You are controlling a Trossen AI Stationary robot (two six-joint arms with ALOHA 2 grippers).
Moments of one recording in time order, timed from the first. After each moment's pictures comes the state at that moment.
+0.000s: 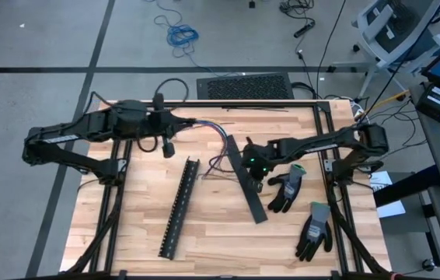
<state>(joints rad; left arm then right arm) 0.11 1.04 1.27 -0.54 -0.20 0.18 -0.06 1.62 0.96 -0.47 -0.19 0.34</state>
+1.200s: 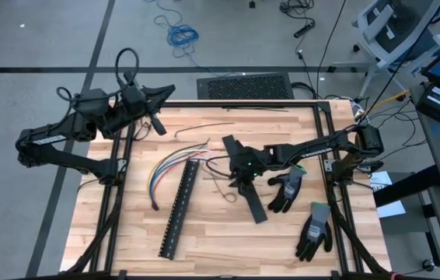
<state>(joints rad) 0.11 0.96 1.28 -0.18 -0.42 0.29 0.00 1.66 0.97 -0.09 -0.20 0.23</state>
